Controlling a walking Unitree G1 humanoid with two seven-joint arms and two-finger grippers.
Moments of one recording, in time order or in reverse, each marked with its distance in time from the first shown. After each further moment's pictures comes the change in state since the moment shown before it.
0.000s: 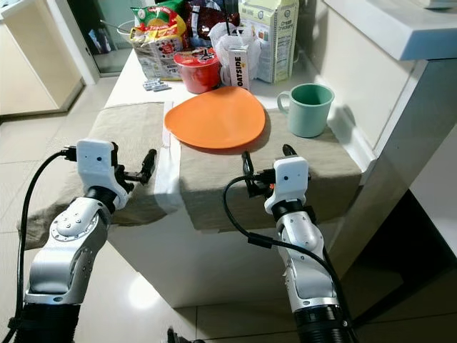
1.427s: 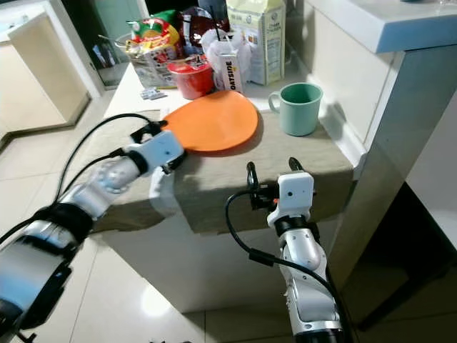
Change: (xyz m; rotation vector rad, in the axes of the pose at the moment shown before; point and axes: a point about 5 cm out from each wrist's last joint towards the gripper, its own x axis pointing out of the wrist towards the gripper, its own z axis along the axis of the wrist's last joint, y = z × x) left arm 0.086 -0.002 -0.008 0.857 0.011 -0.418; right arm -0.024 0.002 -0.005 0.003 0.015 -0.059
